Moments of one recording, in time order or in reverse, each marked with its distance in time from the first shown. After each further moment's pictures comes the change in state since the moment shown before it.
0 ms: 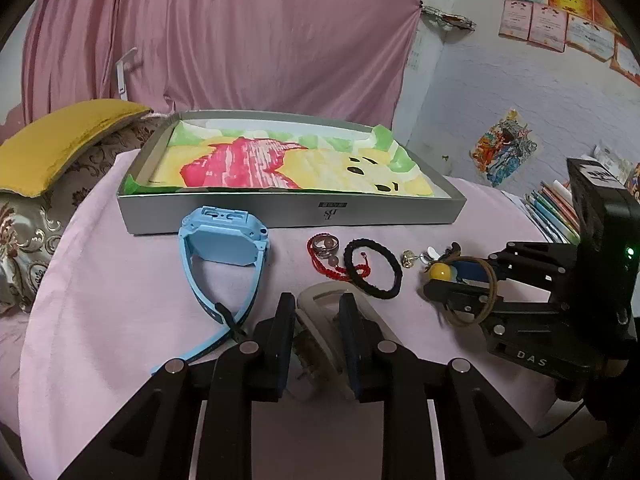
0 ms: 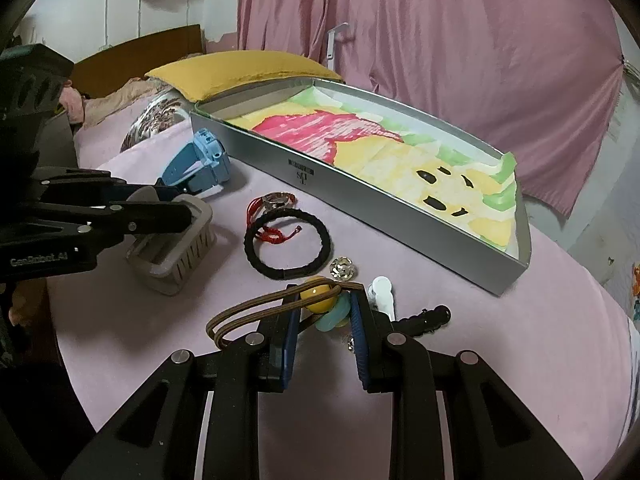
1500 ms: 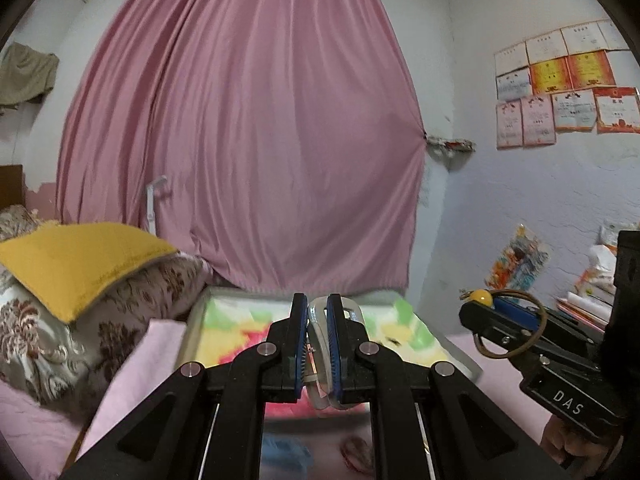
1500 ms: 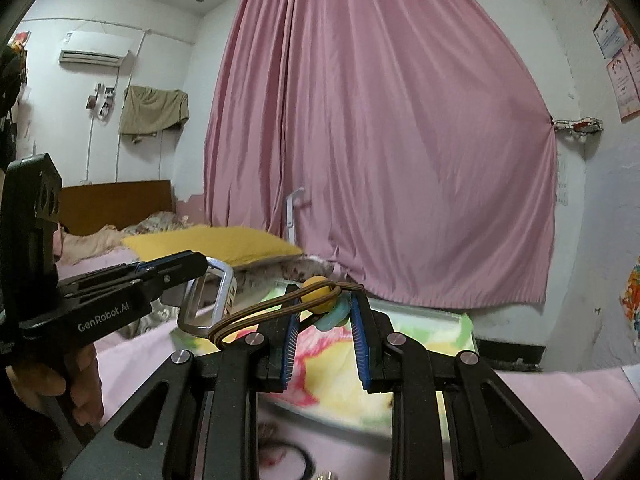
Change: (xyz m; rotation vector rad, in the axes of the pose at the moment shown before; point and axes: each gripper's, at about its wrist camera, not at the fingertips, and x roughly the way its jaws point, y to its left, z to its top) left arm -0.043 0.011 0.071 0.016 -0.572 0.084; right arm -0.056 -0.006 0.058 0.131 -0.635 -0.122
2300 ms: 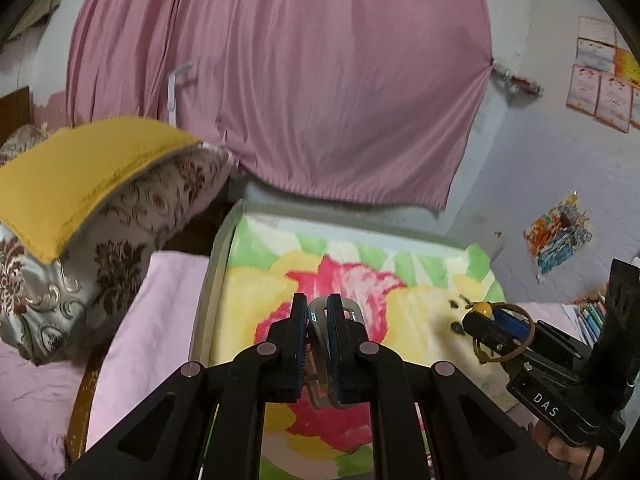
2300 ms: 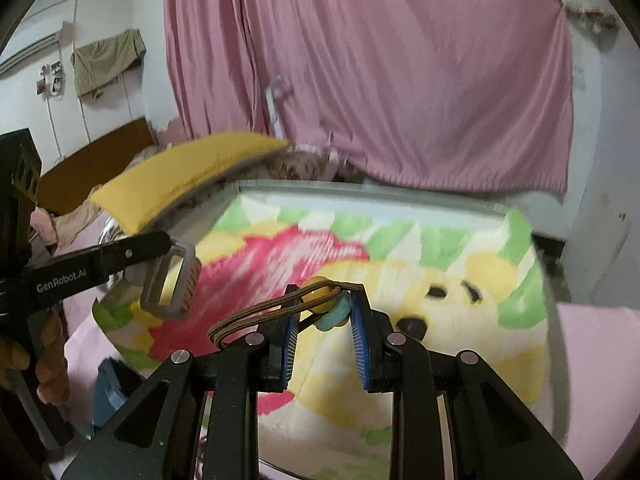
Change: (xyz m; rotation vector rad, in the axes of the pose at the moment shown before) left arm 0.124 0.070 -0.008 -0.141 0.450 0.081; right arm 0.151 -0.047 -0.045 0.186 0.481 0.048
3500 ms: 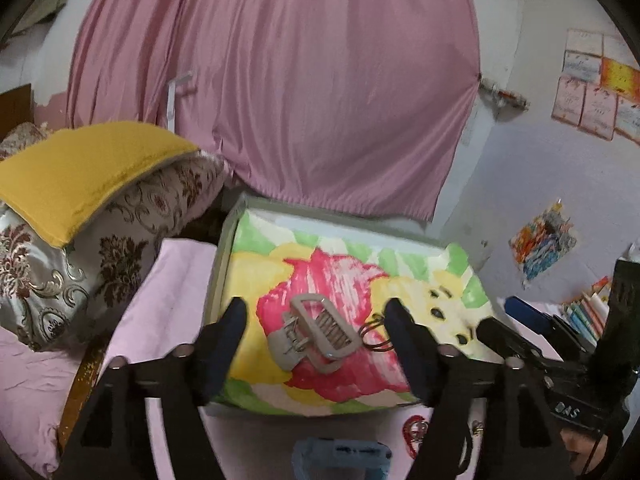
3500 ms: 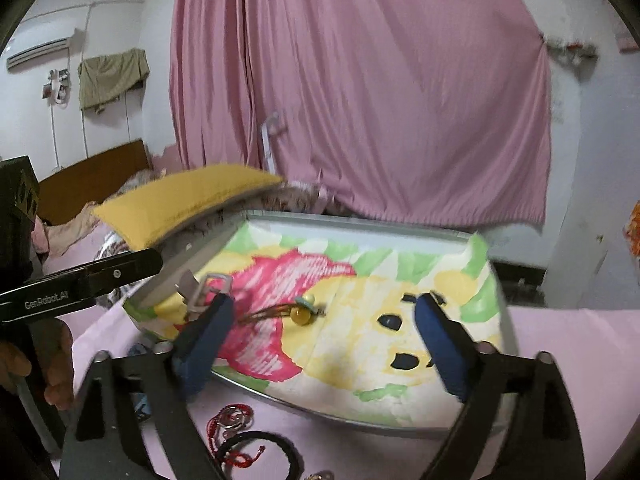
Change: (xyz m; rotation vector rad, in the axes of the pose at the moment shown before) left arm -0.045 0.004 -0.026 -0.014 -0.093 -0.047; right arm -0.076 0.022 -0.024 -0.042 -0.204 -0.085
